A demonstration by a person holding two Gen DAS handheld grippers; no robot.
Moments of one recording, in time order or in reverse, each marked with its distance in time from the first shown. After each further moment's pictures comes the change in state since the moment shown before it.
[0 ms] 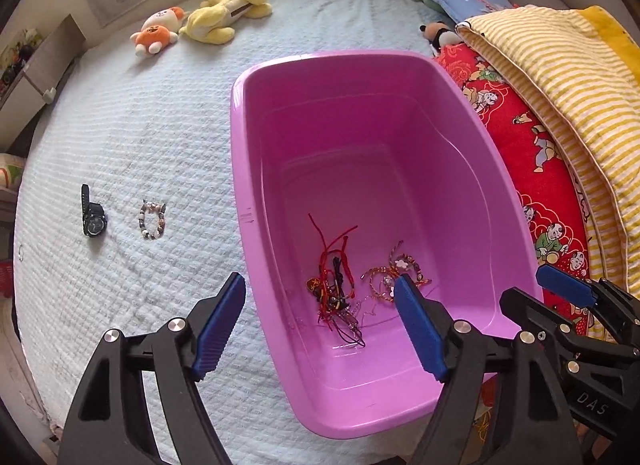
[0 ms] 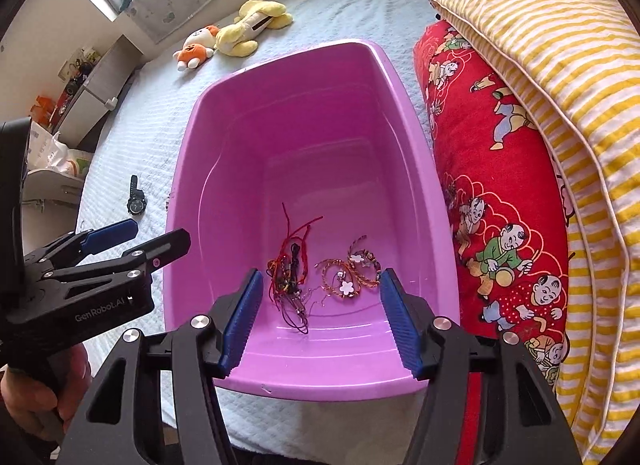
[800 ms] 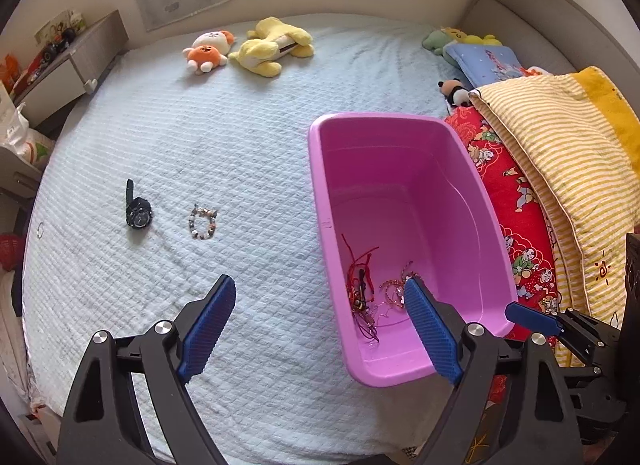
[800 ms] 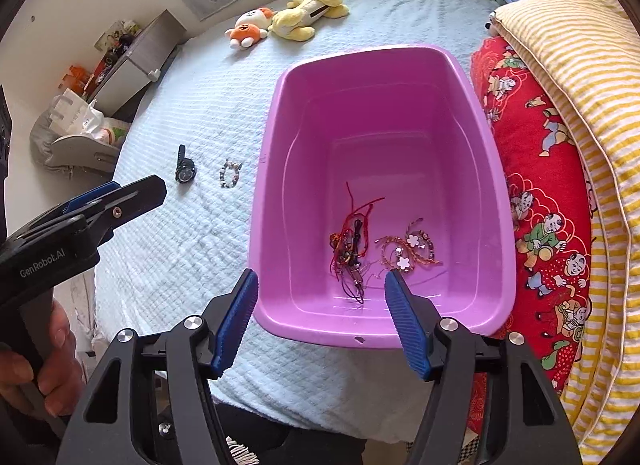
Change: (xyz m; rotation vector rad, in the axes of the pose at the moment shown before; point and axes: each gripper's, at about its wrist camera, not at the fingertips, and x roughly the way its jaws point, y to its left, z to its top) left arm -0.093 0.065 -0.030 -0.113 -0.131 -0.004; right arm -0.035 0.072 -0.022 -0.106 0.048 0.089
